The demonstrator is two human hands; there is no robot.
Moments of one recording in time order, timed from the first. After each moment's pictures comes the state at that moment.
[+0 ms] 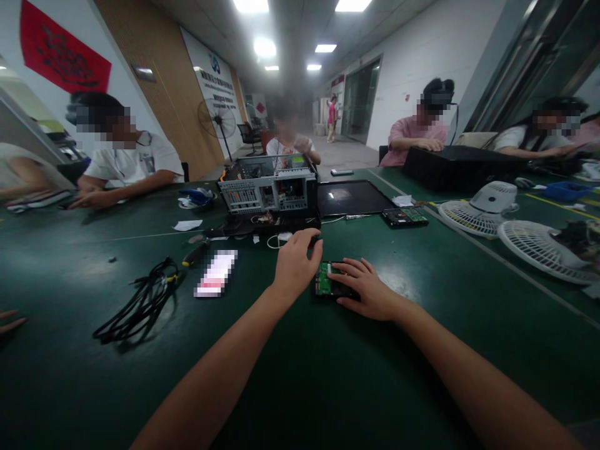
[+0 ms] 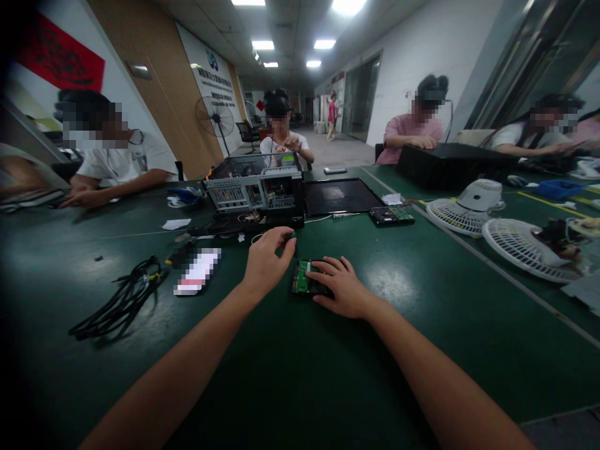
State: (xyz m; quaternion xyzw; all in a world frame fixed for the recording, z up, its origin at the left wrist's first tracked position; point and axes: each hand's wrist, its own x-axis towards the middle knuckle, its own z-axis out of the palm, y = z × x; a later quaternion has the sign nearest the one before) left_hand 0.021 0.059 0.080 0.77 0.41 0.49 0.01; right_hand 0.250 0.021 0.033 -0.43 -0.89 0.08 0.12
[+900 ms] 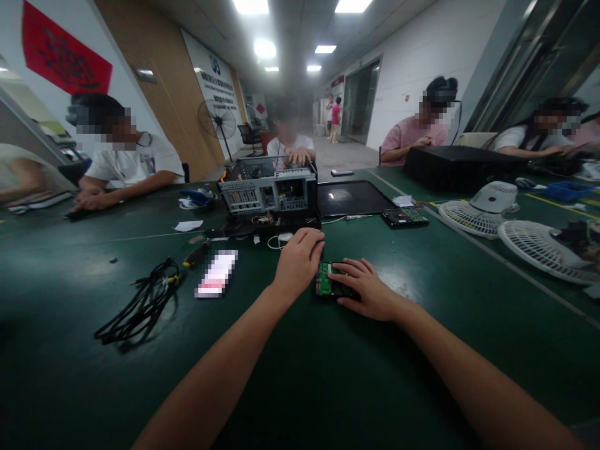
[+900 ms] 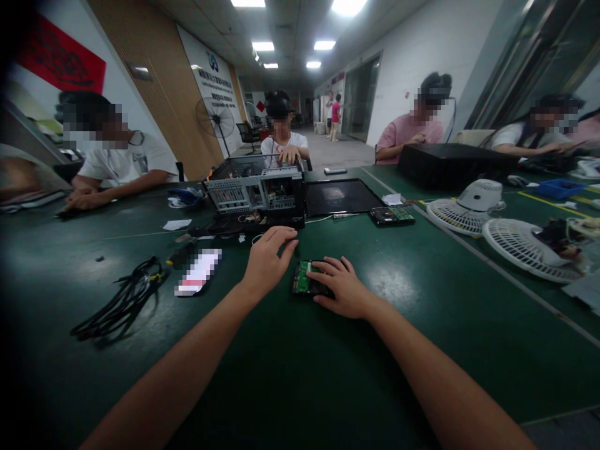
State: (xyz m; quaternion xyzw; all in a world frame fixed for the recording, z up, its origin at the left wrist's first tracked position) left_hand 0.019 0.060 0.086 0.80 0.36 0.49 0.00; right_hand 0.251 0.022 0.031 -0.43 -0.89 0.07 0.12
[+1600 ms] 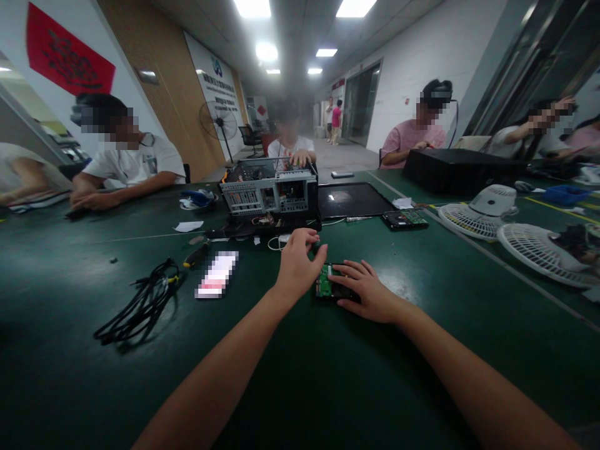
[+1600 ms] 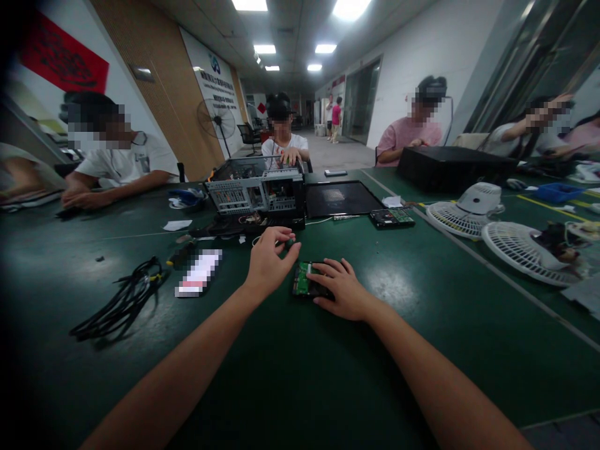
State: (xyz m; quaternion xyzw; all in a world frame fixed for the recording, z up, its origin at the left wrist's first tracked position) left_hand 0.025 0.061 0.075 0.73 0.37 0.56 0.12; right_hand 0.250 0.020 0.036 -0.44 -0.89 0.08 0.11
